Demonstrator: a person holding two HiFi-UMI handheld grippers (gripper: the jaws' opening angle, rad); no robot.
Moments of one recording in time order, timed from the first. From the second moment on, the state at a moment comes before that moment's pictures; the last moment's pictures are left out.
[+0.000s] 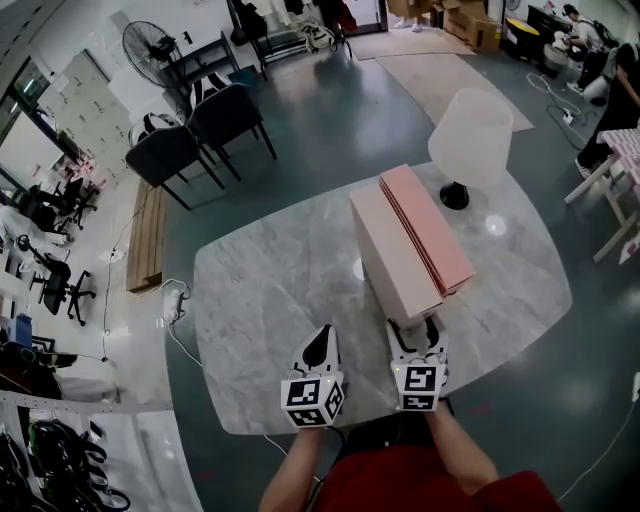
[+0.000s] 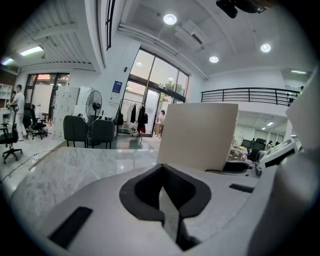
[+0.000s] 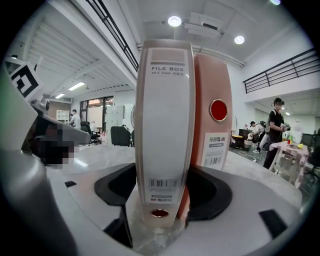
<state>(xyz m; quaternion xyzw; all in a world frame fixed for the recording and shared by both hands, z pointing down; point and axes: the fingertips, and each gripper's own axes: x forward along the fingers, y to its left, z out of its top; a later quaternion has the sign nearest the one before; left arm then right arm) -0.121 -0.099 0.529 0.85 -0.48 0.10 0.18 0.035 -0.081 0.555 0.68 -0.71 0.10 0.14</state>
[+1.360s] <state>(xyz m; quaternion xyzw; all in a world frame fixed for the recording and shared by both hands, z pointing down) -0.094 0.070 0.427 0.80 -0.60 0.05 0.04 0.134 0.078 0.414 0.62 -0.78 0.01 0.03</state>
